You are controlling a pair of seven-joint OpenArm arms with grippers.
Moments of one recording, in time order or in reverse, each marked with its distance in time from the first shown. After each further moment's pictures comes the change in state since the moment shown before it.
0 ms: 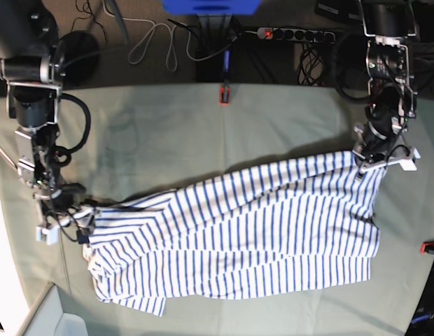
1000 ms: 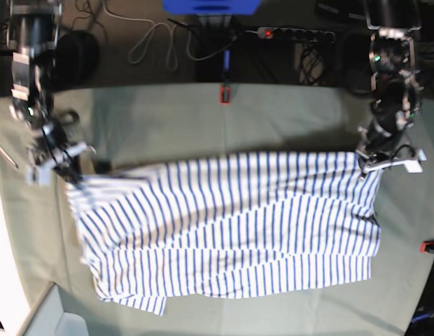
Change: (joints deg) left arm 3.8 -1.8 0.1 7.8 -0.8 -0.3 0.3; right arm -28.8 0.3 8.2 31.1 0.1 7.9 2.6
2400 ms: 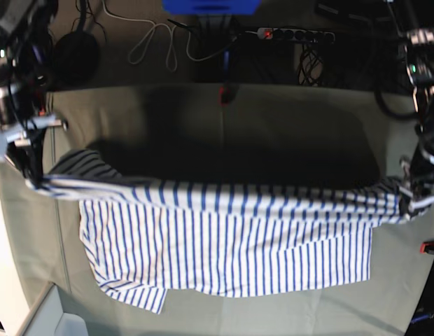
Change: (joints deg) left arm -5.0 -4.0 -9.7 11.9 -0.5 -0.3 9.1; right arm -8.6 -17.4 27.7 34.9 -6.3 15.1 -11.9
